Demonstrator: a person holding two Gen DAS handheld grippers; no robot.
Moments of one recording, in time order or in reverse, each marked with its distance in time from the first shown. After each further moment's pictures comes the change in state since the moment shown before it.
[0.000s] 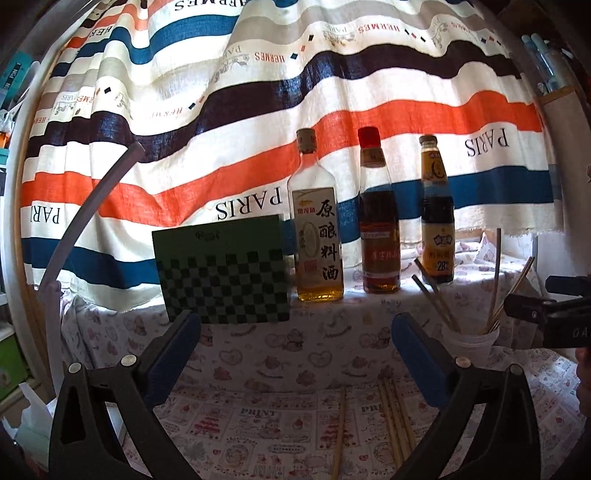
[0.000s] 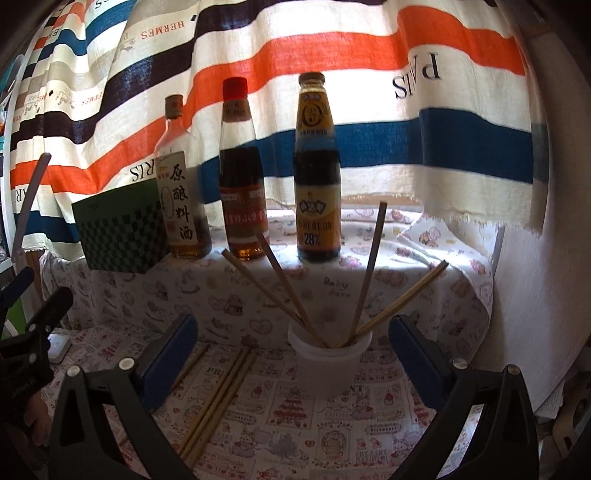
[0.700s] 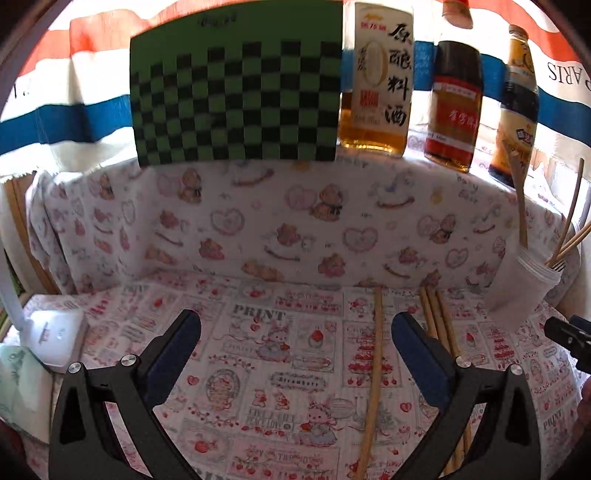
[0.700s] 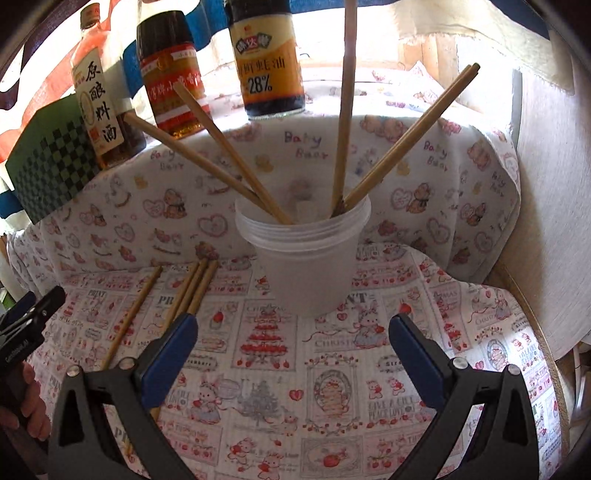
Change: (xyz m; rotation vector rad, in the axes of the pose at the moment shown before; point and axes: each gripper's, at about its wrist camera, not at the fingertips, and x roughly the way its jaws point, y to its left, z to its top) left arm 0.107 0.029 -0.072 -0.156 0.487 -0.011; right arm 0.078 -0.021 -0.048 0.096 0.335 -0.050
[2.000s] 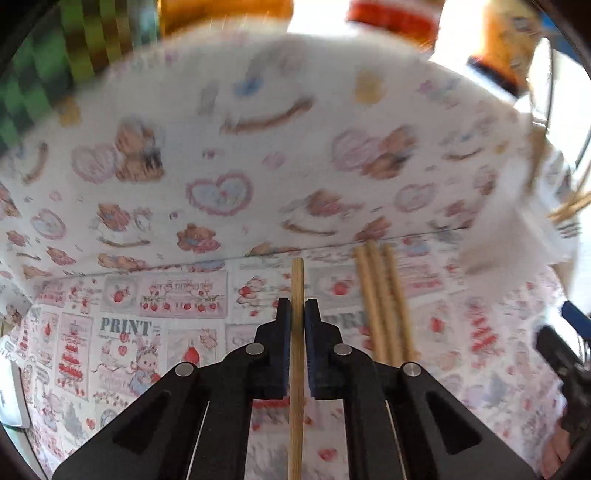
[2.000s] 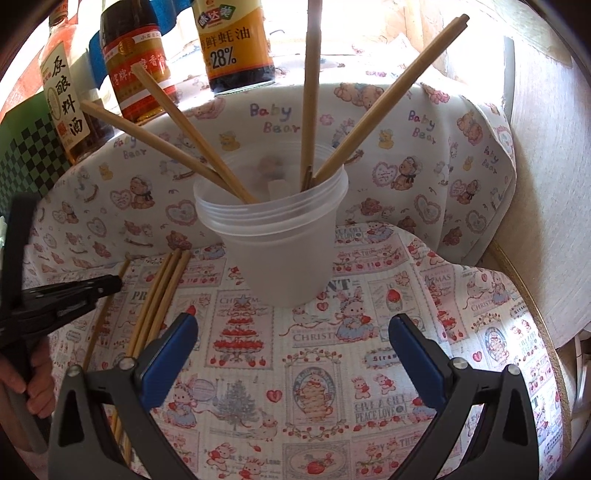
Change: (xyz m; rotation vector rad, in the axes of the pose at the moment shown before) left arm 0.078 -0.096 0.019 0.184 0.350 -0.177; right arm 0.016 -0.014 -0.001 0.055 0.059 -0.049
